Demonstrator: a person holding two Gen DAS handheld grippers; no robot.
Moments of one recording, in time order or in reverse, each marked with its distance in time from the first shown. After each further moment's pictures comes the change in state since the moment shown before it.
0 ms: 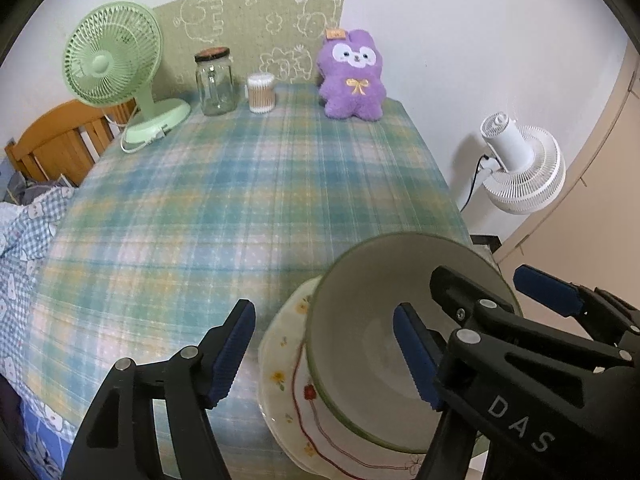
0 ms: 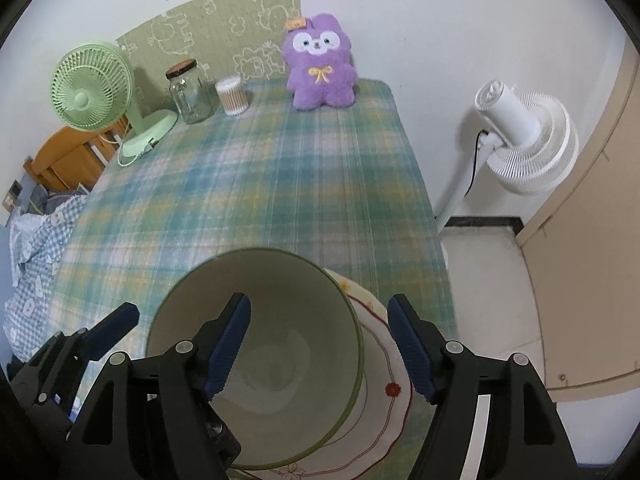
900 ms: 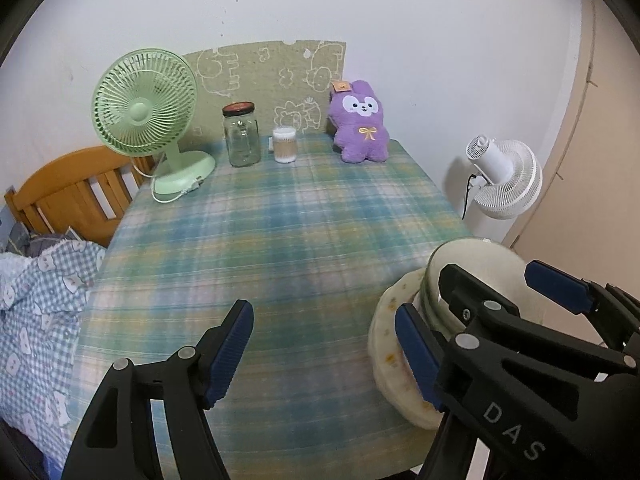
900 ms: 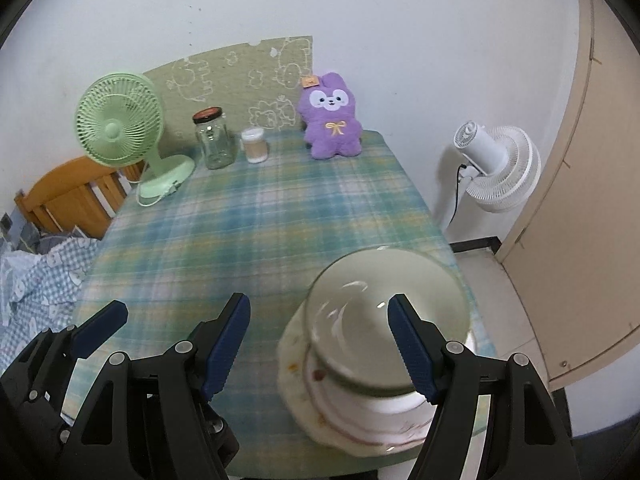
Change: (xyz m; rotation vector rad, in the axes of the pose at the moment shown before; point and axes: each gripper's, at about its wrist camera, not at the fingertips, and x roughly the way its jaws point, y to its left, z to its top) left arm -0.067 0.100 -0.020 0.141 -0.156 -0.047; right arm -0.060 0.116 -0.039 0.092 -0.197 -0.101
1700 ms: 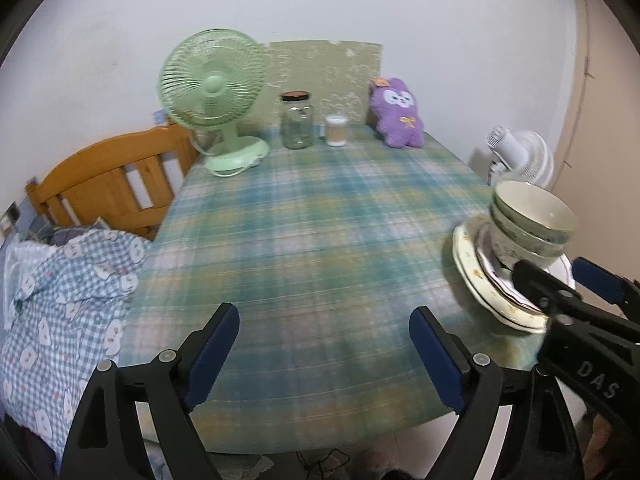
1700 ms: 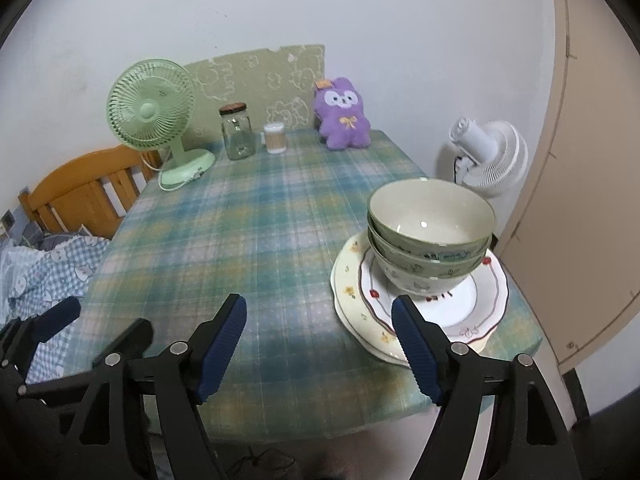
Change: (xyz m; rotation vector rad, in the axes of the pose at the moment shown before) left arm -0.036 0.103 -0.080 0.001 -0.044 0.055; right arm -0.037 0.061 -0.093 0.016 -0.098 -0.030
